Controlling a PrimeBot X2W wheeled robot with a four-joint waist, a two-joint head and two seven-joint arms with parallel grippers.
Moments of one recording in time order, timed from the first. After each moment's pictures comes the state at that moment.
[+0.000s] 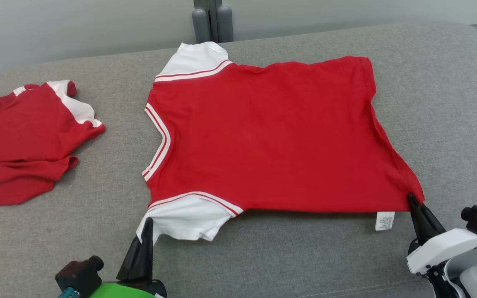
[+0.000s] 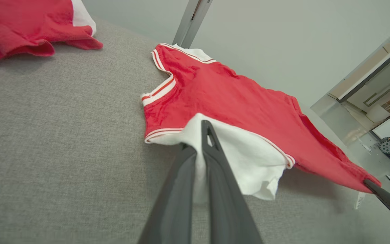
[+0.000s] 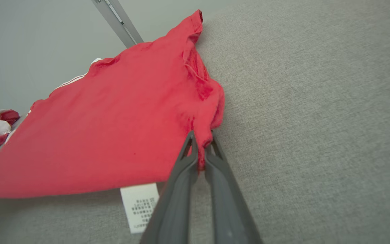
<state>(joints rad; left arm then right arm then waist) 0.06 0.20 -0.33 0.08 -0.71 -0.02 -0.26 -0.15 -0.36 0.26 0.47 0.80 0.13 -0.25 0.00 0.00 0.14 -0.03</state>
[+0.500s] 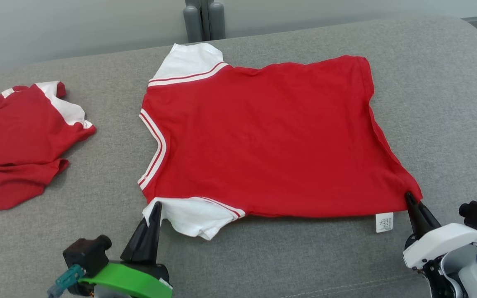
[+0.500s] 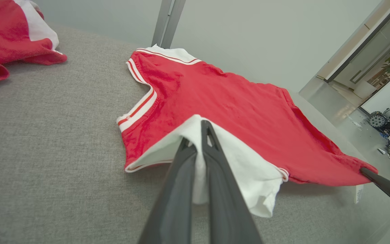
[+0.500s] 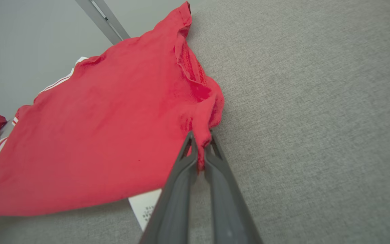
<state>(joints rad) 0.00 0.23 -0.38 0.09 -0.67 -0.05 -0.22 -0.11 -0.27 0.12 0.39 0.70 0.13 -0.12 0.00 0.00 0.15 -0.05</state>
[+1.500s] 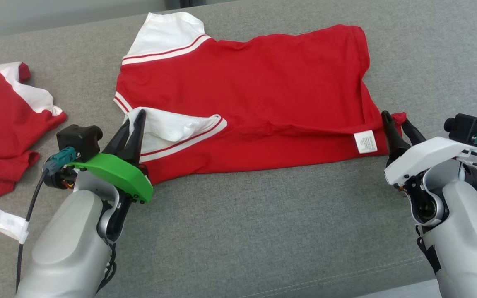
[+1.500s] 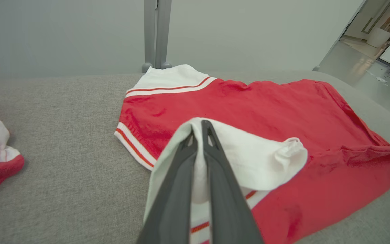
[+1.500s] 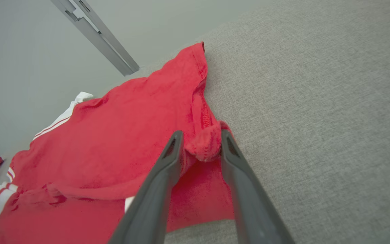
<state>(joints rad) -0.59 0.26 -0.48 0.59 -0.65 -0.13 -0.20 -0.48 -0.17 0.05 0.51 0.62 0.13 0.02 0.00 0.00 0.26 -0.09</state>
